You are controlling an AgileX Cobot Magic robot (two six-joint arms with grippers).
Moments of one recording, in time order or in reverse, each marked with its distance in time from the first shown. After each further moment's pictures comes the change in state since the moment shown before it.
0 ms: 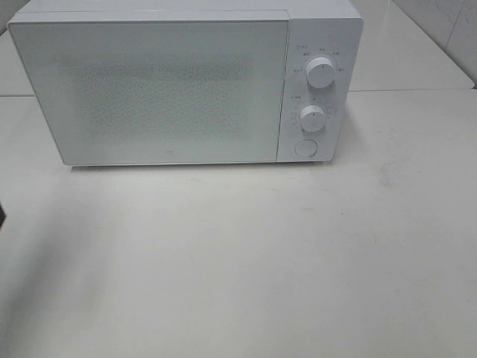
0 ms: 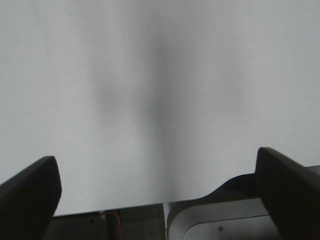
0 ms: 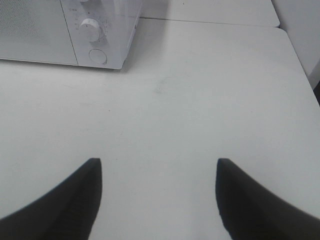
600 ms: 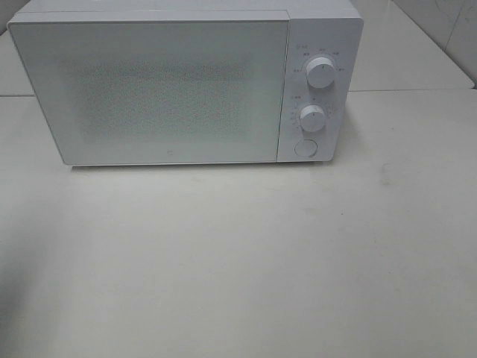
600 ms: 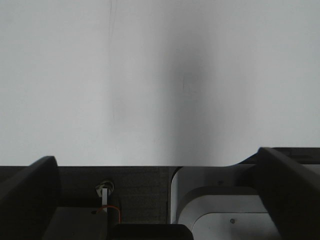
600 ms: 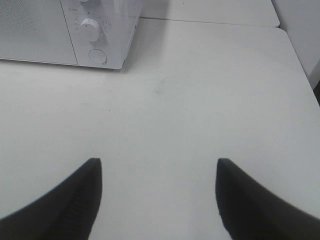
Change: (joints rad) left arm 0.136 -0.286 0.134 0.051 0.110 0.000; right arm 0.000 0.000 0.000 0.000 0.000 0.000
